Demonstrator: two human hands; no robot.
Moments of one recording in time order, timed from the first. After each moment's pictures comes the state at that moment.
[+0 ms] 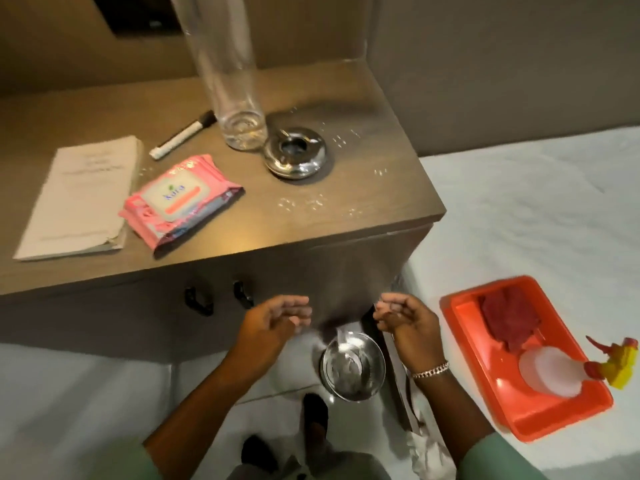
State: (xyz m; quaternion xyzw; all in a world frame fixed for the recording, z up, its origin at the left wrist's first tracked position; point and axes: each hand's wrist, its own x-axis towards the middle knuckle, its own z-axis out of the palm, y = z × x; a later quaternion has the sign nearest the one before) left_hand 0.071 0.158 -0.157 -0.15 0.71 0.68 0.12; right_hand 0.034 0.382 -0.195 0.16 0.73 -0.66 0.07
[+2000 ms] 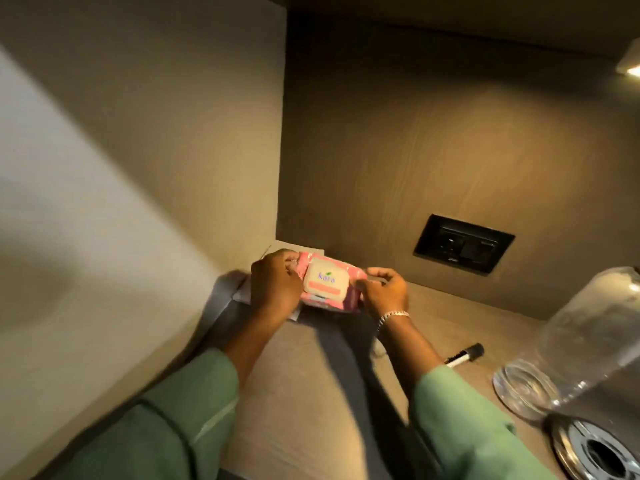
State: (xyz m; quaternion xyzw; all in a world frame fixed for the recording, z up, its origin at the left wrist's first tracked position) left_hand -0.083 -0.264 -0.025 -0.36 0.80 0.37 -0.32; right_hand -0.194 -0.143 -0.042 -0.01 0.75 -0.65 0.13
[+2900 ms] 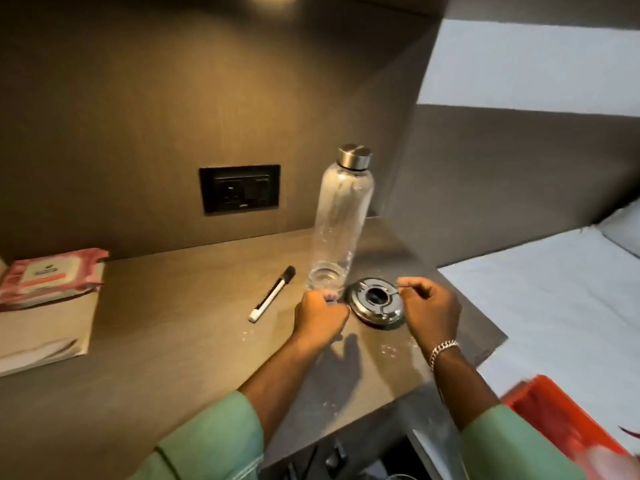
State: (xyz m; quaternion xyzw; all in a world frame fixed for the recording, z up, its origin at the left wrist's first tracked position) left_hand -0.123 0.026 -0.057 -0.10 0.73 0.67 0.10; right_hand -0.121 0.192 -0.052 0.21 0.80 -0.51 -0.23
